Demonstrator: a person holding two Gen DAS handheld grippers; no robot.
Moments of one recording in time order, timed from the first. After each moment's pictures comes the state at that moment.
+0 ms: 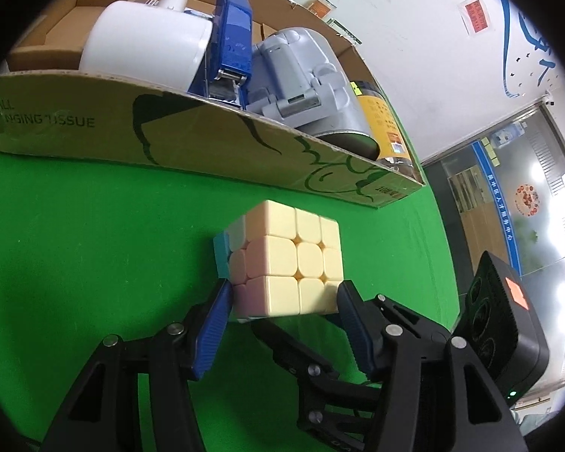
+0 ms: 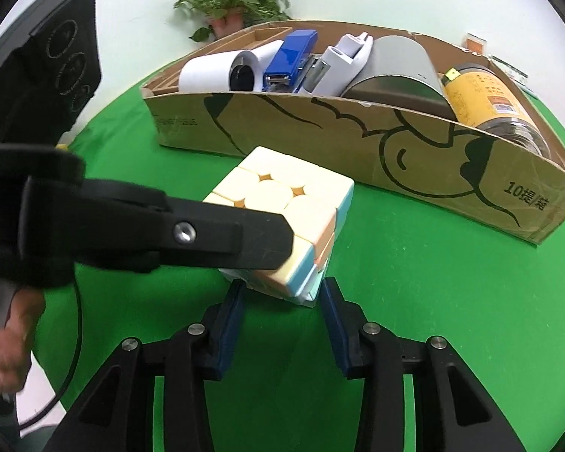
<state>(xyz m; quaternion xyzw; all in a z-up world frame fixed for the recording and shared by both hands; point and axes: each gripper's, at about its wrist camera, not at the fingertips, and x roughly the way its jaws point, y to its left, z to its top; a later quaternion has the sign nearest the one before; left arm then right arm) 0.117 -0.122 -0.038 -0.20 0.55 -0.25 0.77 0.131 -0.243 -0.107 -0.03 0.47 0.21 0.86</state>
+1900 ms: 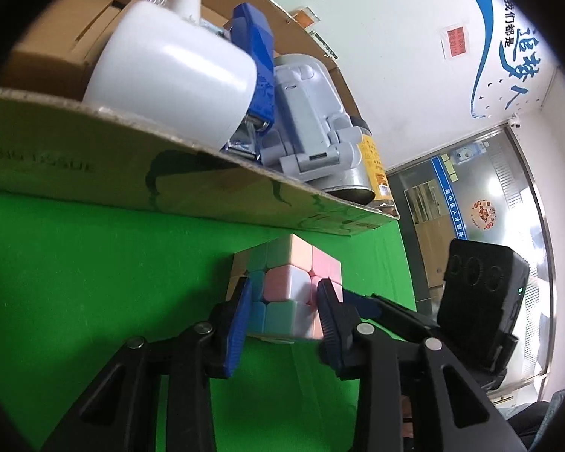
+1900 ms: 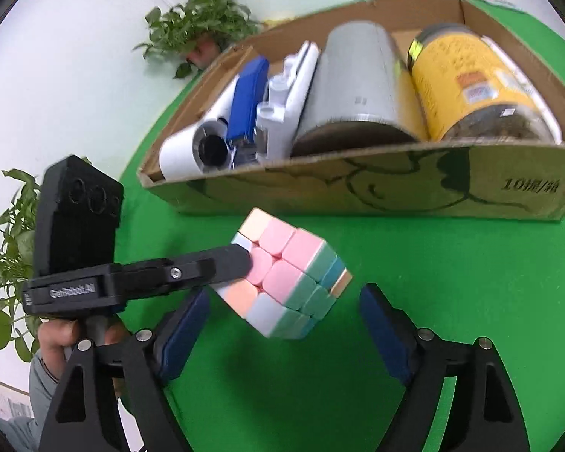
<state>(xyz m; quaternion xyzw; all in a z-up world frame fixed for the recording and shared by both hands) 0.166 -0.092 -0.062 -0.28 0.53 -0.32 0.73 0.206 -0.277 -0.096 0.14 0.52 0.25 0.80</state>
